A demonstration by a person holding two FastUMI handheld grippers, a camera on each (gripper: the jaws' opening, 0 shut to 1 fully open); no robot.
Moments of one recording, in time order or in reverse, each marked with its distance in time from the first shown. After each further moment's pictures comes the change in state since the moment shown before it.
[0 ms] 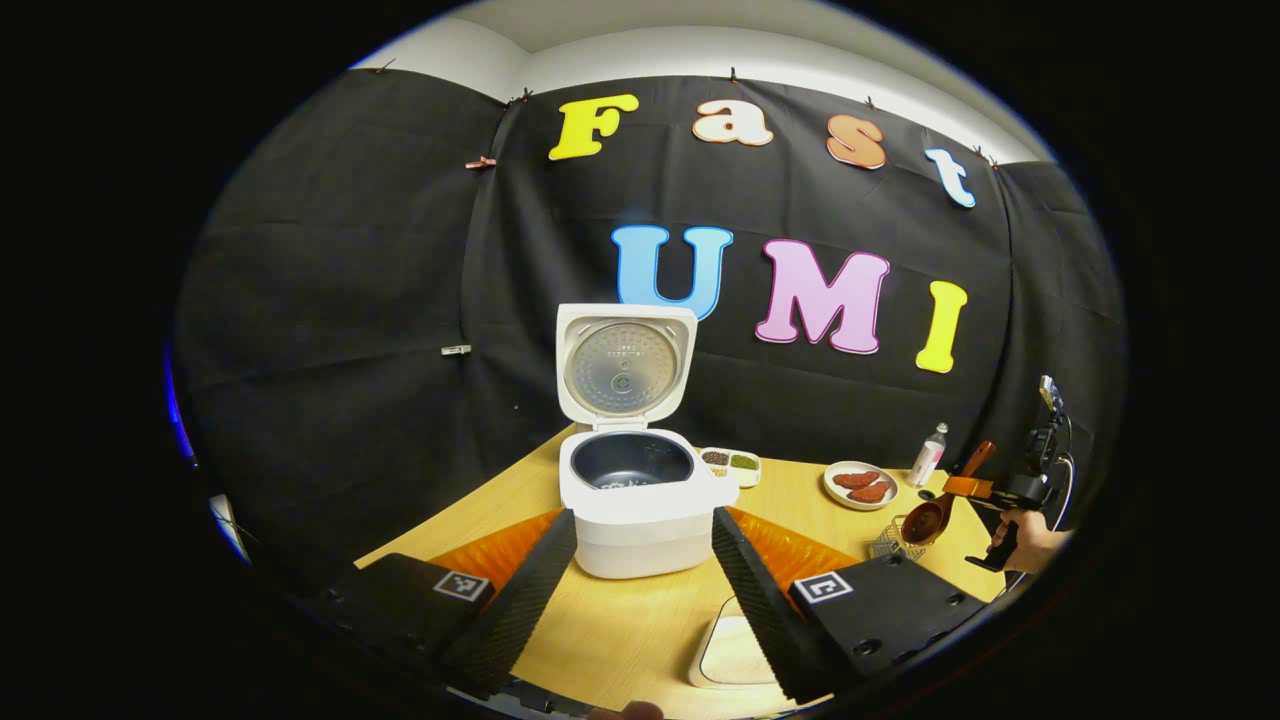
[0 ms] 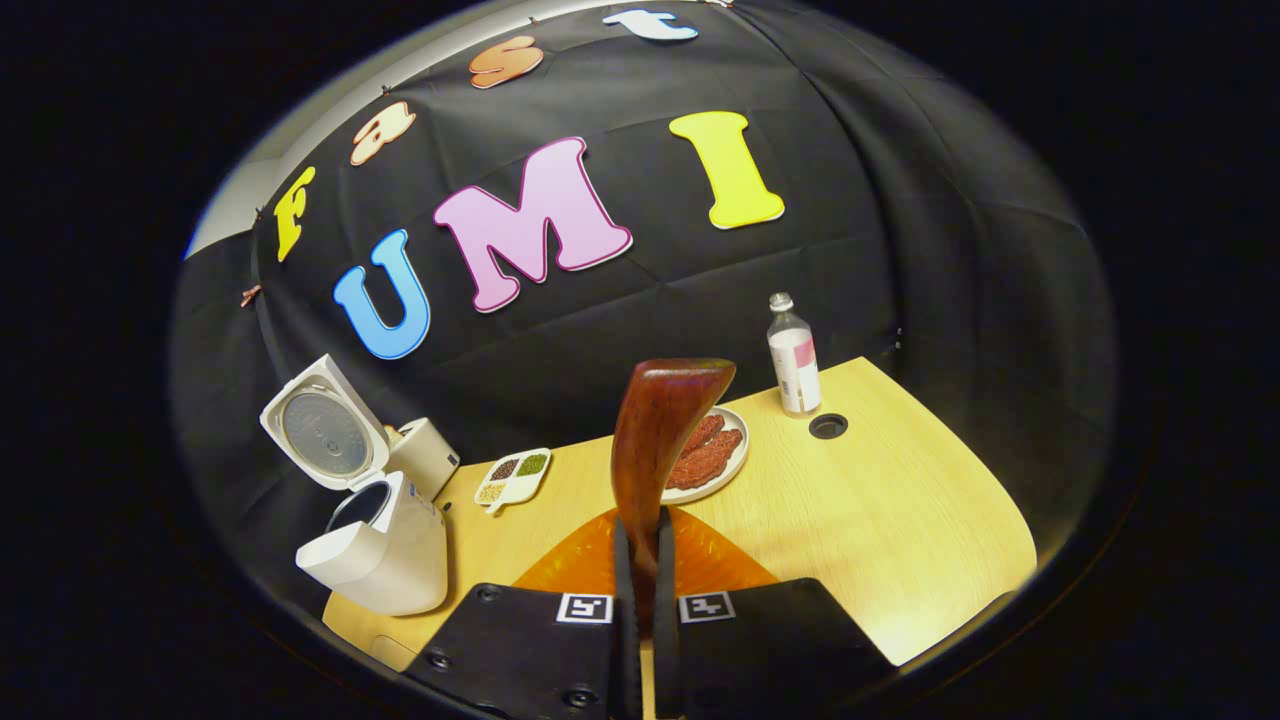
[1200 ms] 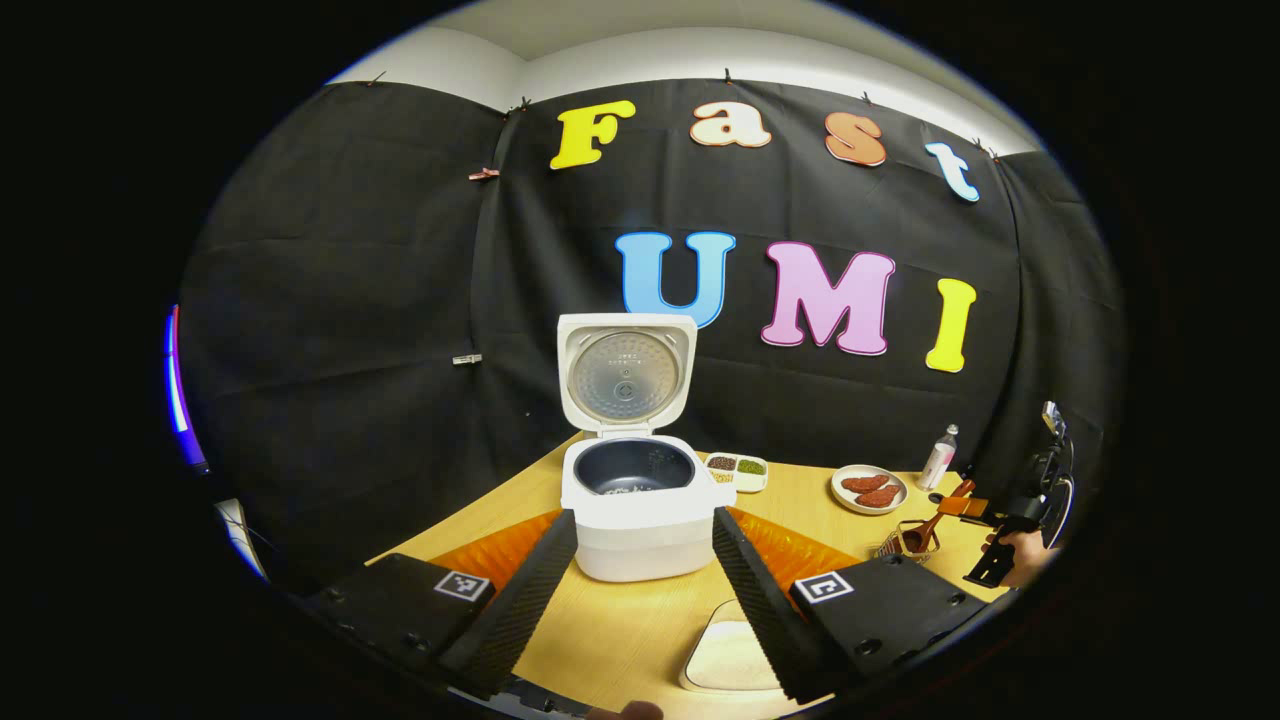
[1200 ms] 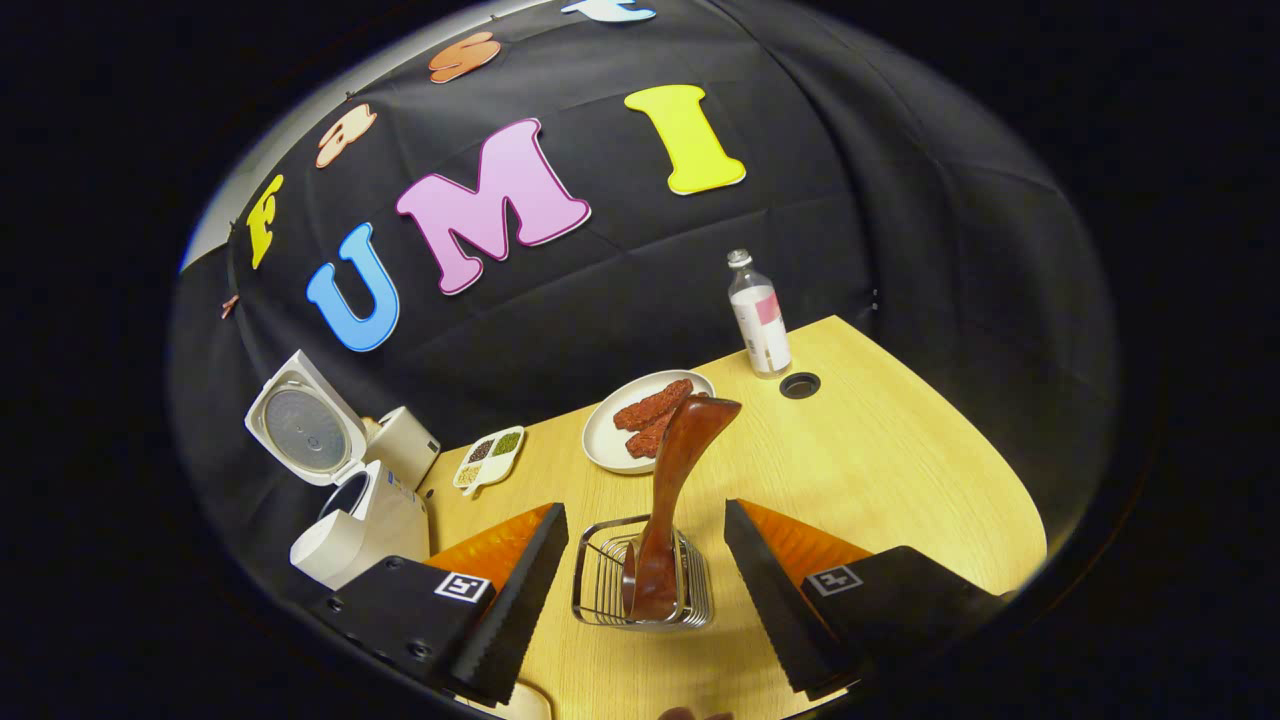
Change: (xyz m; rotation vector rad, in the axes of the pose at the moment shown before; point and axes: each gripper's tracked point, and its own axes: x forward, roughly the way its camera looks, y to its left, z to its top) left arm 0.006 -0.016 0.019 0.021 -0.028 0.004; right arm -0.023 -0.030 -0.018 0.074 0.047 -0.055
